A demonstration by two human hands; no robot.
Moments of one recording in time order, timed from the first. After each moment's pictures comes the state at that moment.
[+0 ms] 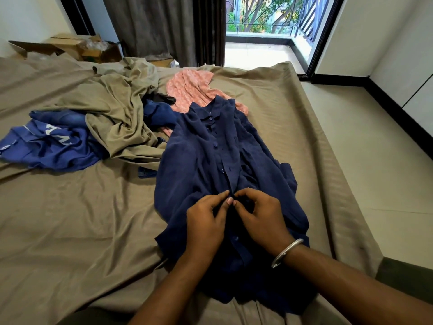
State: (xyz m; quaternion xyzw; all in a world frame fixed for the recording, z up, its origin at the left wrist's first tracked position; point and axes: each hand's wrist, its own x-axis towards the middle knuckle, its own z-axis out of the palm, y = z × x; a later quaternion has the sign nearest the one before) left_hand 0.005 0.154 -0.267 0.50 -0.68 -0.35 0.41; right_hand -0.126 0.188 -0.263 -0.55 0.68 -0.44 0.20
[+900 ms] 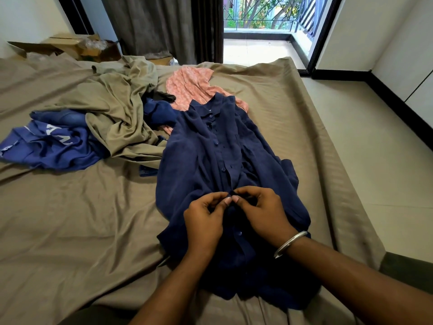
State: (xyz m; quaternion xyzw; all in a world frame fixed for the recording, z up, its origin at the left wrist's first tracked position) left_hand 0.003 0.155 -0.268 0.53 -0.56 -0.46 0.43; right_hand -0.130 0.183 -0.260 -0.49 0.68 -0.46 0.29
